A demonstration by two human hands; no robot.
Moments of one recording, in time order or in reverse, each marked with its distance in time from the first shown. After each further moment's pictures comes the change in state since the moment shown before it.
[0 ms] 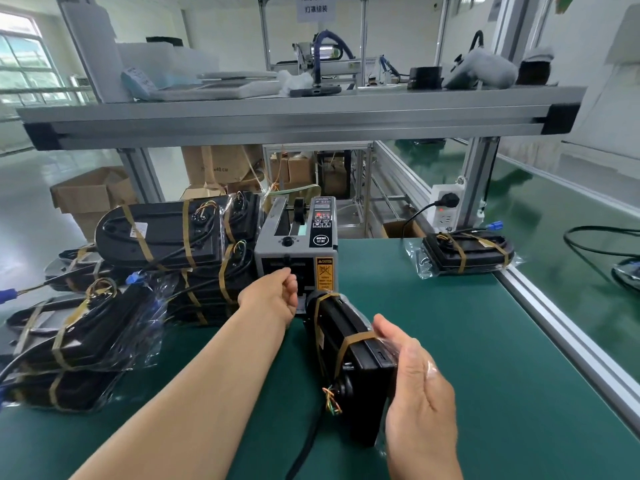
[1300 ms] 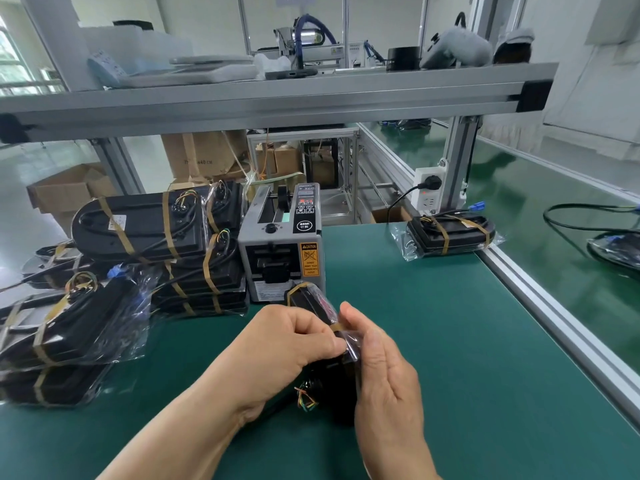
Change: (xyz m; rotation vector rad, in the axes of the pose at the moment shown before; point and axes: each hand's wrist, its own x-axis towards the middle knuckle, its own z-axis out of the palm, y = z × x) left_hand -0.139 -0.039 -0.045 0.835 -0.513 0.465; right_hand -0.013 0.007 0.006 0.085 -0.124 -0.002
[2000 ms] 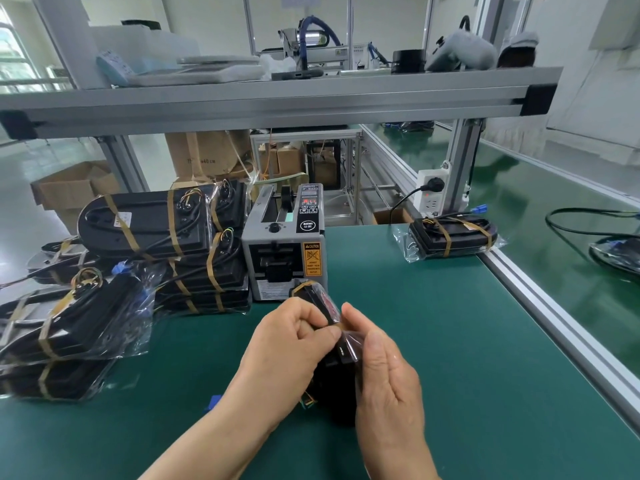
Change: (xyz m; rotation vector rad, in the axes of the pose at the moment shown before) left_hand 0.004 -0.024 0.013 0.055 0.256 0.118; right_hand -0.003 0.004 0.000 -0.024 -0.047 0.013
